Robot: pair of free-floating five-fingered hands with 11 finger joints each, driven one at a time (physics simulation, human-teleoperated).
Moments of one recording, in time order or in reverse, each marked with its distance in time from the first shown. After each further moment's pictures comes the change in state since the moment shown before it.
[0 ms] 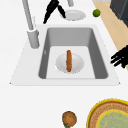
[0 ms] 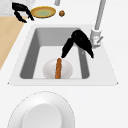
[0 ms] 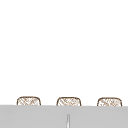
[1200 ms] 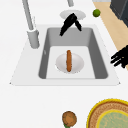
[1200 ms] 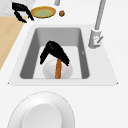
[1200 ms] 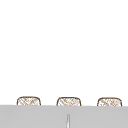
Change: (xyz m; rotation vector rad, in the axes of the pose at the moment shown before) left hand 0.000 0.000 0.000 0.000 0.000 0.000; right hand 0.061 0.144 0.015 -0.016 0.170 0.008
